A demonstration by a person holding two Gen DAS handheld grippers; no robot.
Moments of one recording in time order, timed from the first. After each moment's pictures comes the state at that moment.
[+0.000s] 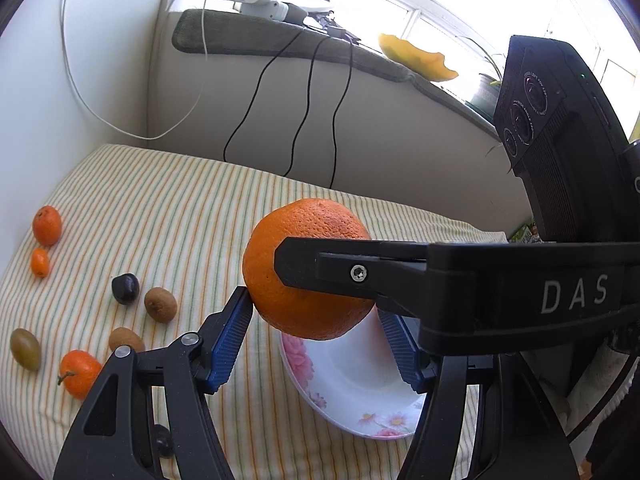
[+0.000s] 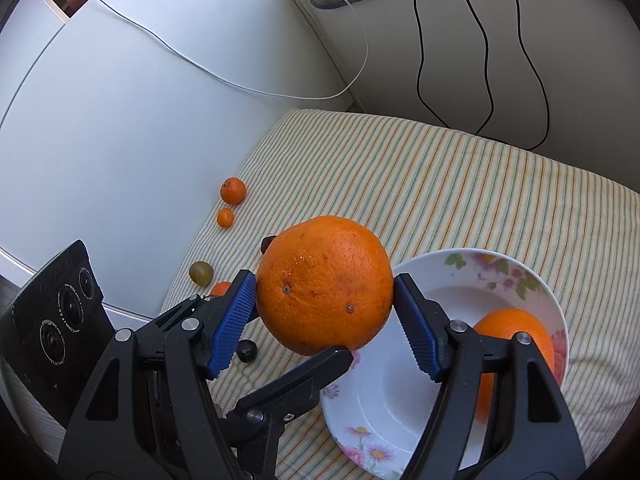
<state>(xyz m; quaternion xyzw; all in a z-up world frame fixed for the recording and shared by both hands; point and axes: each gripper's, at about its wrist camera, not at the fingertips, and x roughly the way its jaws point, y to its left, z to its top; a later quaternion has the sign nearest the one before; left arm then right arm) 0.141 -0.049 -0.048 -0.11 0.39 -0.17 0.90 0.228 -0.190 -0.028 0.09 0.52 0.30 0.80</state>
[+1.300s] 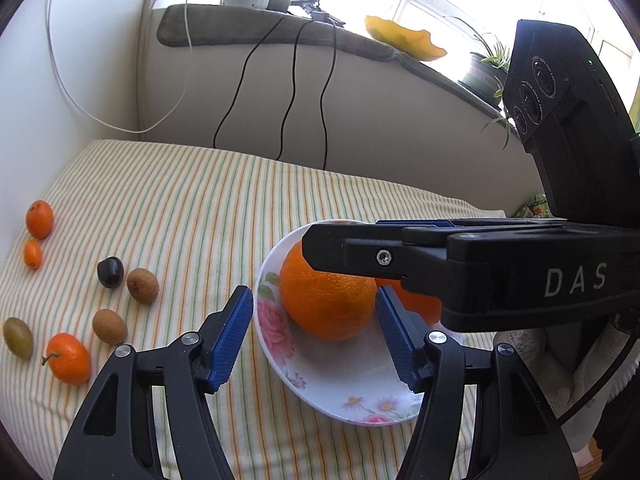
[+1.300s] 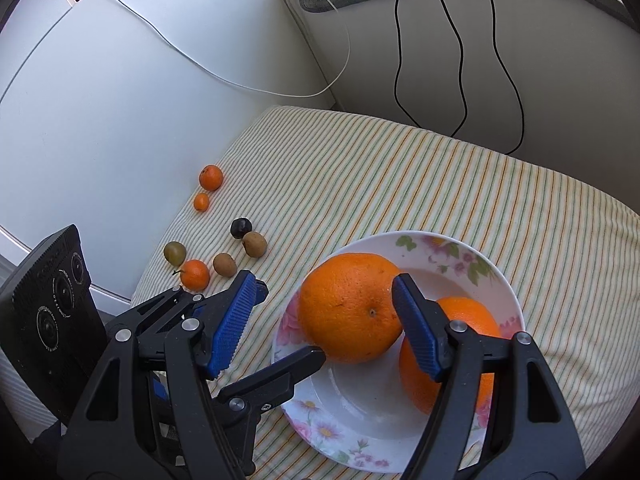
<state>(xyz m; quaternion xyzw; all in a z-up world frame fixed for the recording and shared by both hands) 0.135 -0.065 -0.053 -0.09 0.40 -0.18 0.90 0.216 -0.210 -0.027 0.05 0.50 0.29 0.81</state>
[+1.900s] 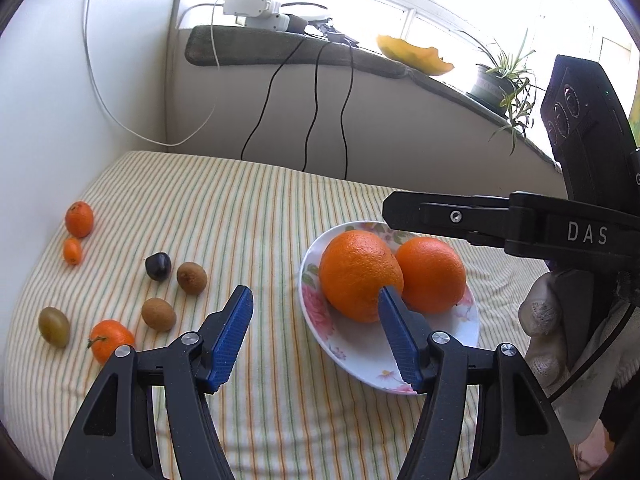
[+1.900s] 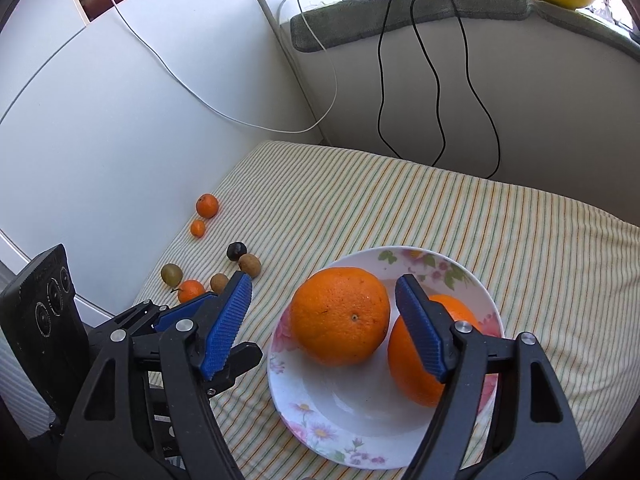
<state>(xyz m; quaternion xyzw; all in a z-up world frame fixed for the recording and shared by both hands) 0.107 -0.036 -0.051 -0.08 0.37 -0.15 0.91 0.191 -0.227 -0.009 0.06 0.44 0.26 0.86</state>
